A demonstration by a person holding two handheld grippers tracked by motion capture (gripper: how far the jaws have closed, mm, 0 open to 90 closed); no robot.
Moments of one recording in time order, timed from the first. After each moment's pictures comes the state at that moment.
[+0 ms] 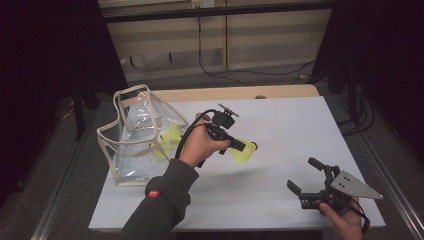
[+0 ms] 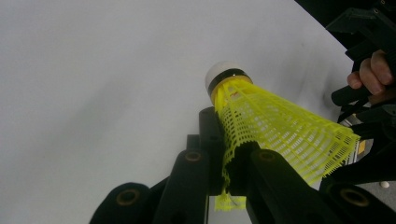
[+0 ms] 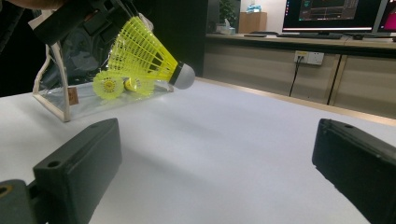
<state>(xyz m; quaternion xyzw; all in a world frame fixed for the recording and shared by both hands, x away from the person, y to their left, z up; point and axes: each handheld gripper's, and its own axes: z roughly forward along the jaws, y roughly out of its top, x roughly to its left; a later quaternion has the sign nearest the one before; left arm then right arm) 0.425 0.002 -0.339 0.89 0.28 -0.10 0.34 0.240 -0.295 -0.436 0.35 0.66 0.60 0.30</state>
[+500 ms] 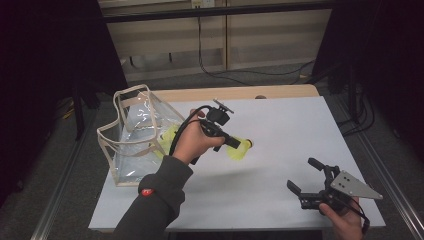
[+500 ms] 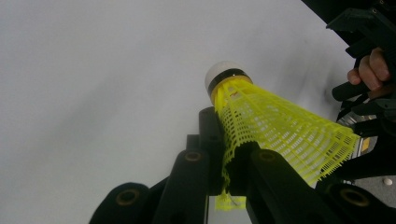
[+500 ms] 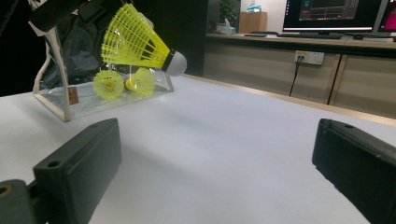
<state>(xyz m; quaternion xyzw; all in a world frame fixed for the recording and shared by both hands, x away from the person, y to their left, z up) 0.428 0.014 -0.326 0.89 0.29 -0.10 0.33 0.240 -0.295 -0.436 0.35 0.66 0.60 0.30</state>
